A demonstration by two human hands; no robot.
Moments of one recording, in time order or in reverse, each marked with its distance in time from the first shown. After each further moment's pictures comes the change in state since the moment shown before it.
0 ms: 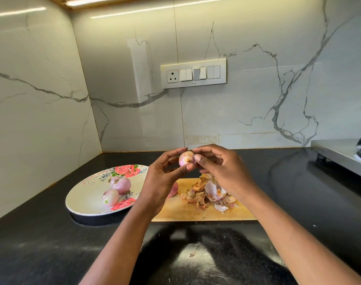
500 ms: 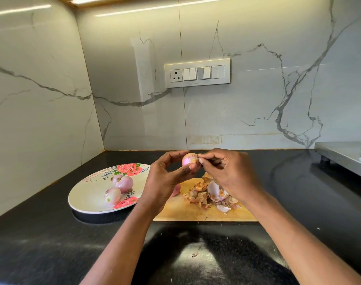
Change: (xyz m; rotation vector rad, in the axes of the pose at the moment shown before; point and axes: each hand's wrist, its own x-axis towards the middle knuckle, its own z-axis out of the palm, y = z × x) left_hand 0.000 -0.003 -0.001 -0.030 0.026 0.010; right_hand -0.006 -0.002 -0.005 -0.323 0.081 -0.254
